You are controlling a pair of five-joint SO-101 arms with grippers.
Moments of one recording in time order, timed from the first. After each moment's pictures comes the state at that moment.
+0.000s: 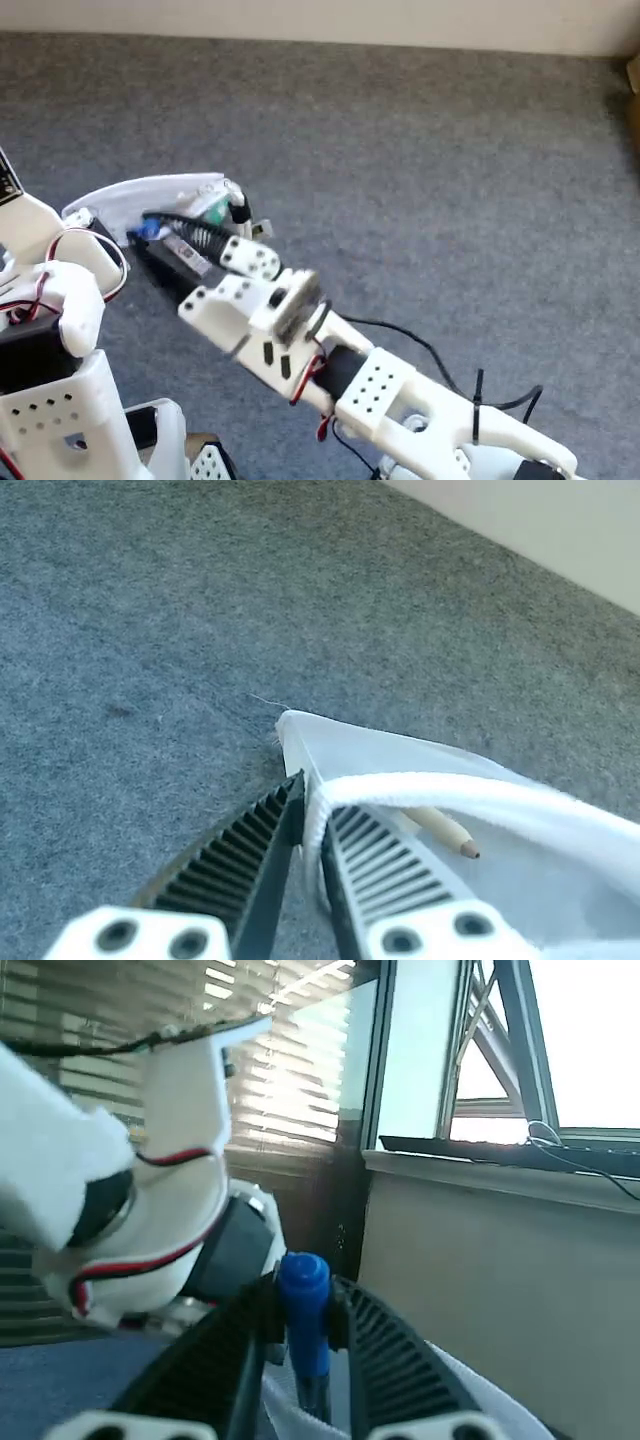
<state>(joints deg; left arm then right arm) -23.4 -58.0 29.8 73.4 19.6 -60.5 -38.9 63.4 -36.5 8.3</state>
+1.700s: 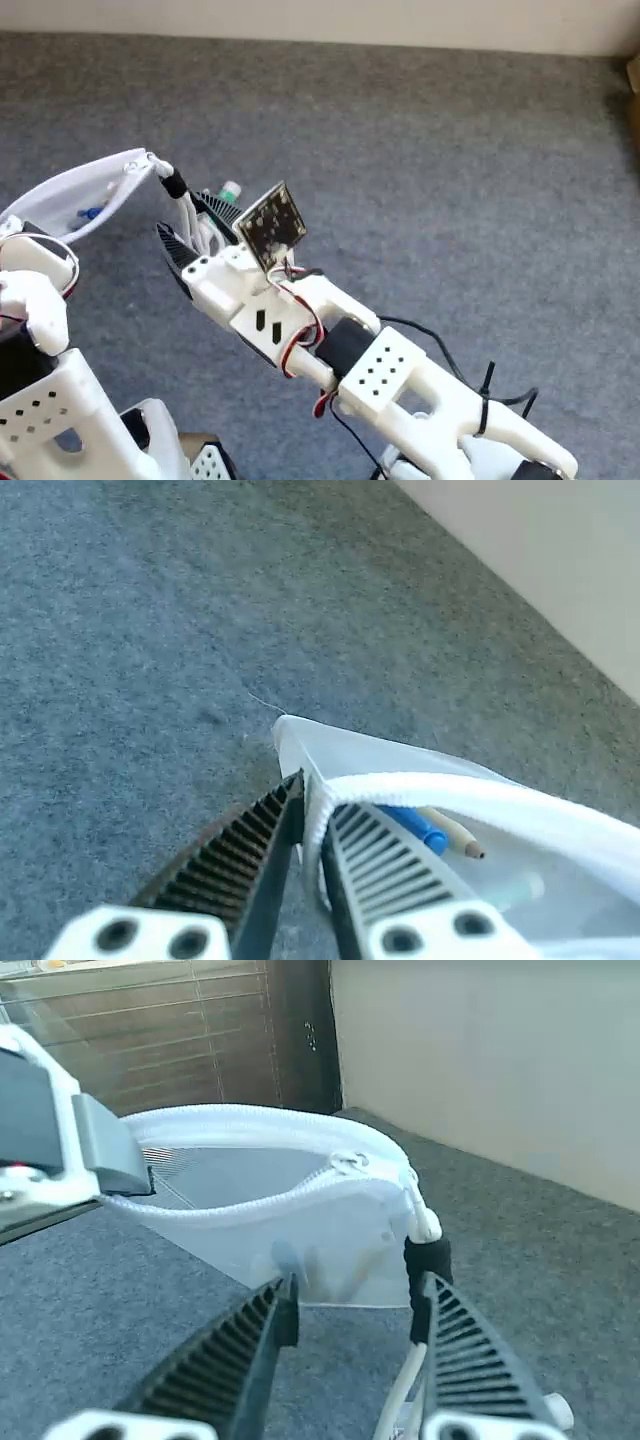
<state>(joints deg) -37.7 -58.0 31.3 68.4 25.5 -55.2 -37.5 49.3 2.4 -5.8</state>
